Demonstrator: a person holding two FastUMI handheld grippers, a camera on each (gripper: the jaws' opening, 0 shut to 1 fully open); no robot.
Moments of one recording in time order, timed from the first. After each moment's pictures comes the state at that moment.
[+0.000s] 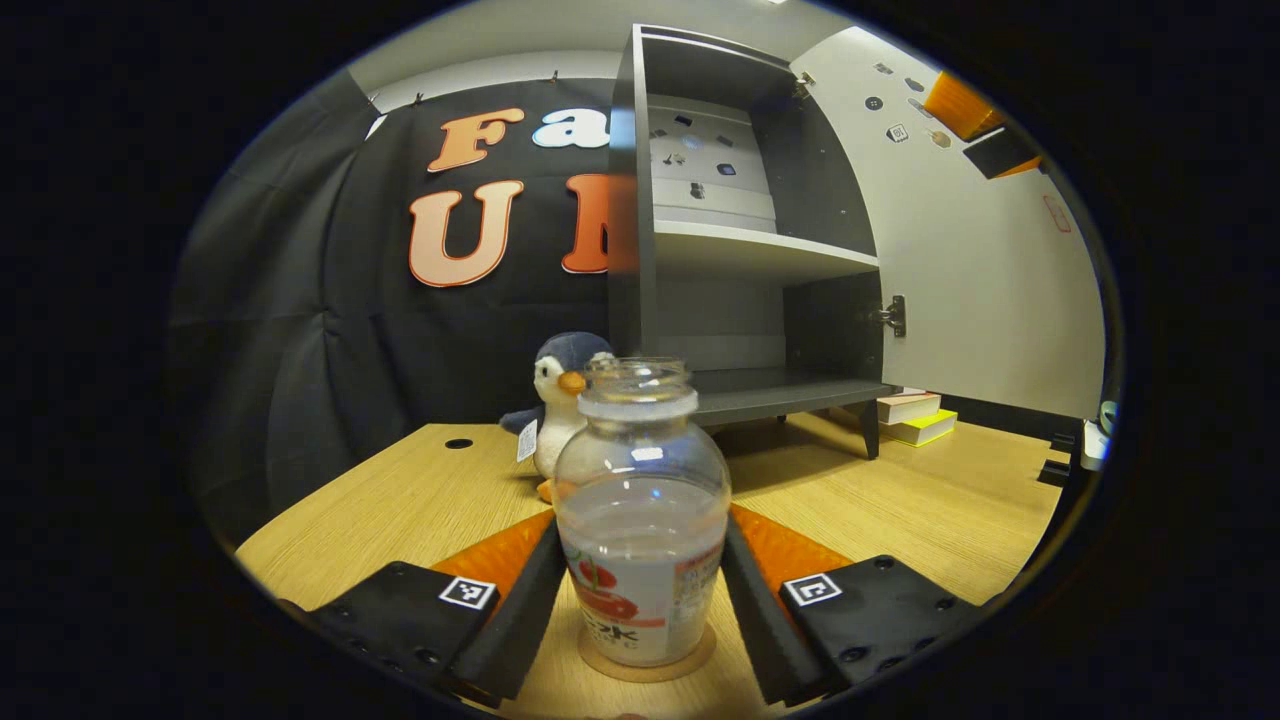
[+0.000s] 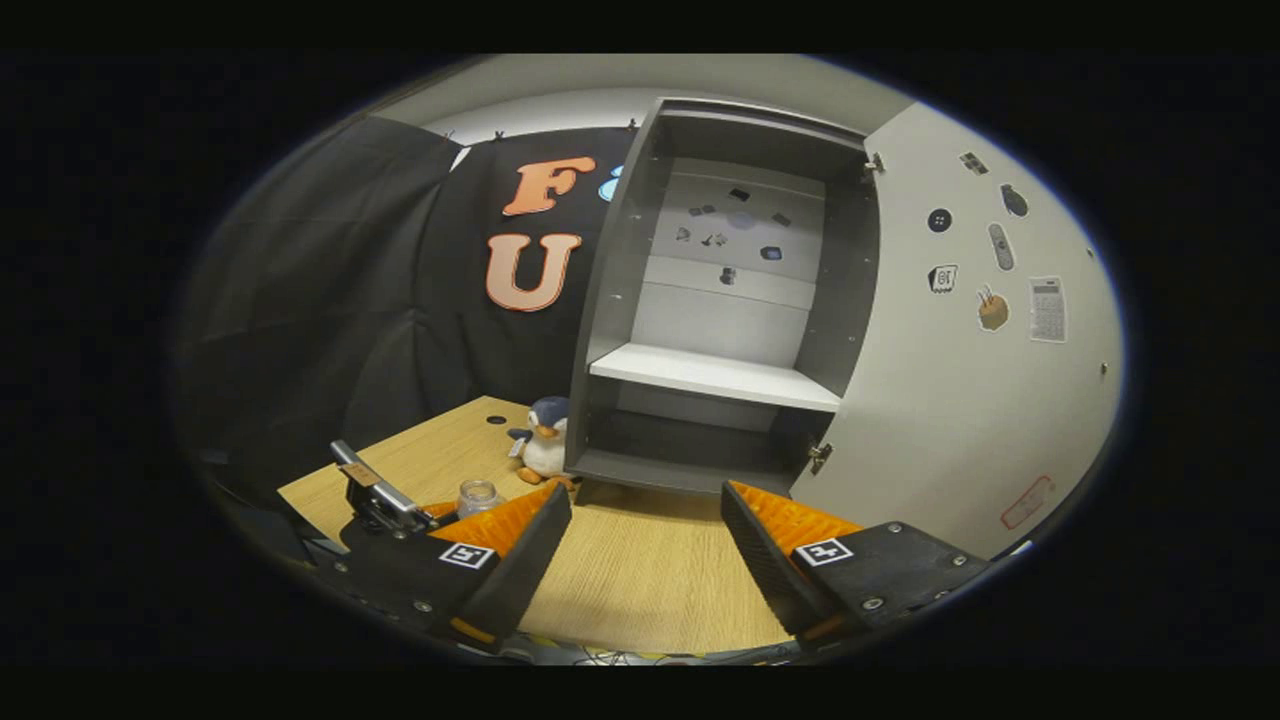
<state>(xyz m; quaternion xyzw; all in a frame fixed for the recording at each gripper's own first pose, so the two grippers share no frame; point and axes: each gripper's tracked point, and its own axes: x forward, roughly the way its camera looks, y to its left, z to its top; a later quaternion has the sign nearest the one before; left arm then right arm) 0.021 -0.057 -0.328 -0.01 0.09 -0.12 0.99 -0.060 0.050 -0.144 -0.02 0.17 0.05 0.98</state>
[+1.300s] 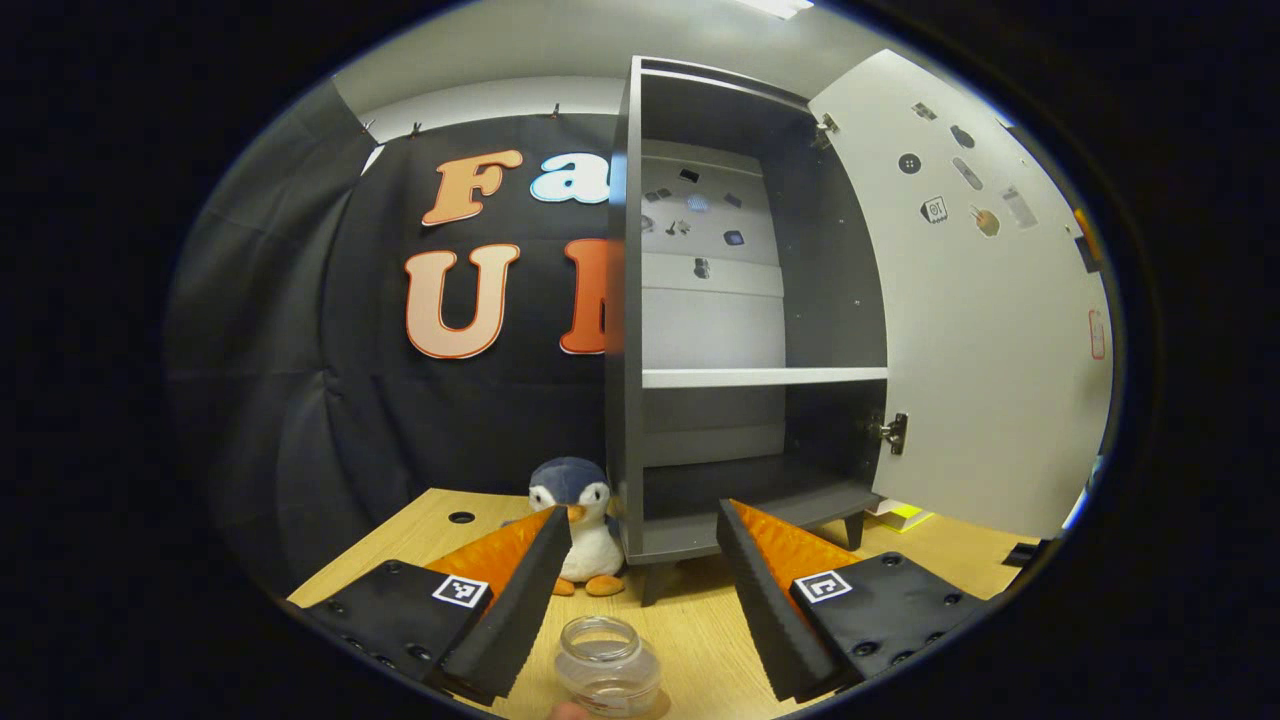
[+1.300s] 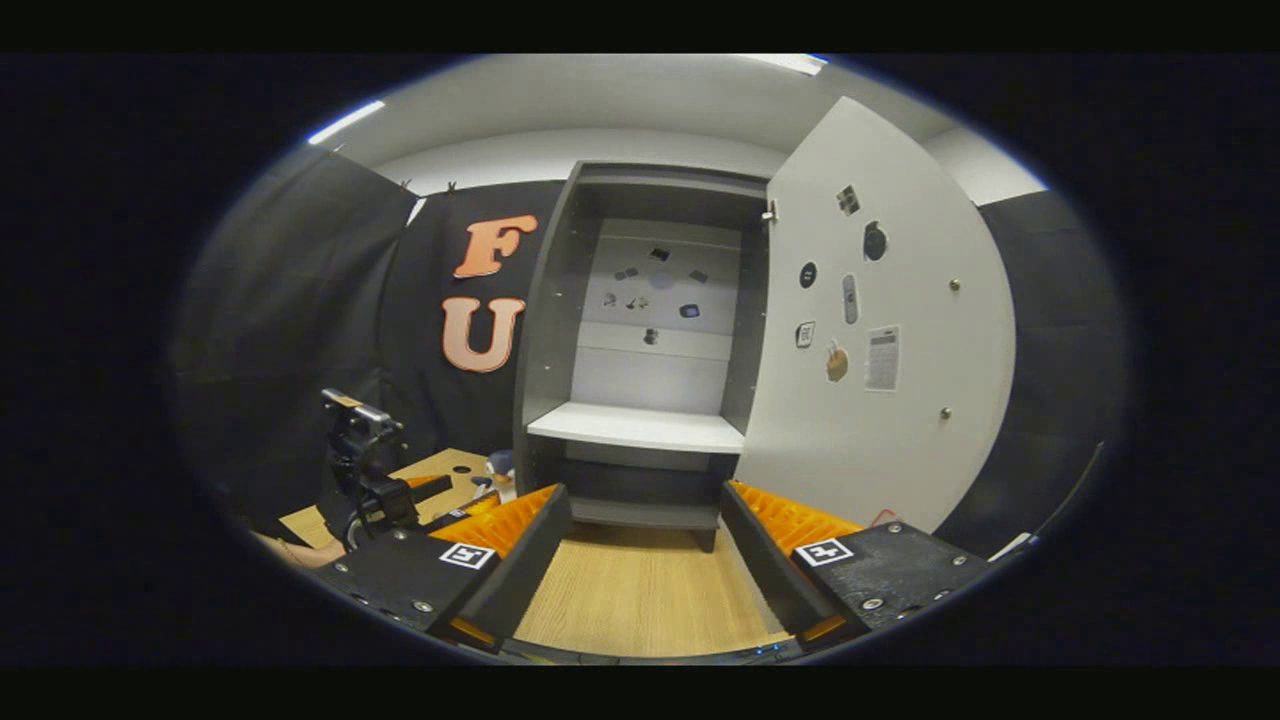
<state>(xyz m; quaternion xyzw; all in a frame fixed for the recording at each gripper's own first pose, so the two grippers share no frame) 0.054 -0.081 -0.173 -0.02 0.04 -0.11 0.99 -0.123 -0.053 -0.055 0.00 0.07 -0.02 1.00</state>
